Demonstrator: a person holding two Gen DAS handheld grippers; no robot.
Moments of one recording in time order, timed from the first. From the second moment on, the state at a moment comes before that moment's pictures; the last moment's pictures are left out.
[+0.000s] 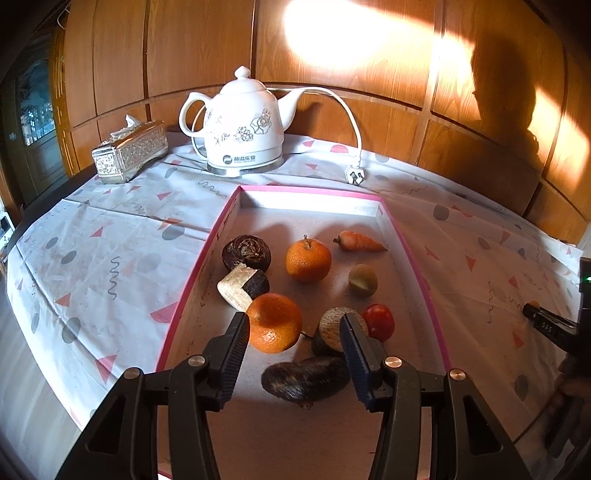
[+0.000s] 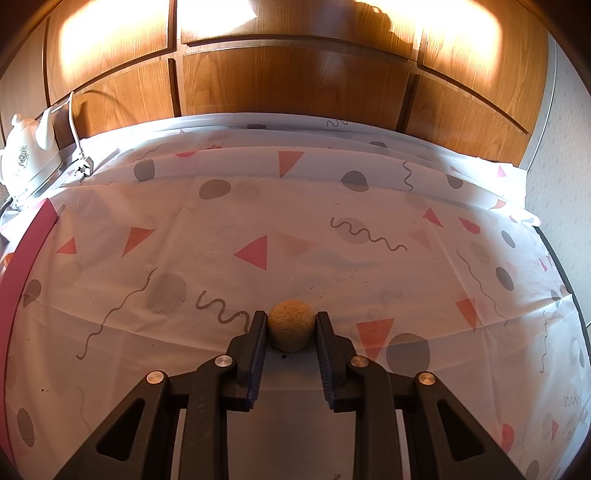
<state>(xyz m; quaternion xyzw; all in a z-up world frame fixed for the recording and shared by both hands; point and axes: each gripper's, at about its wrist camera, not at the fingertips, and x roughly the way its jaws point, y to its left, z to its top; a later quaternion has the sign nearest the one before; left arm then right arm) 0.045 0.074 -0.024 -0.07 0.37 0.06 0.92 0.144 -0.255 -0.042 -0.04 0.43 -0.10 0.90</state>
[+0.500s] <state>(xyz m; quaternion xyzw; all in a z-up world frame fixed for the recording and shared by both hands) 0.034 0.073 -0.016 -0.08 0.36 0.05 0.93 0.141 -0.246 -0.038 -0.04 0.44 -0.08 0.89</state>
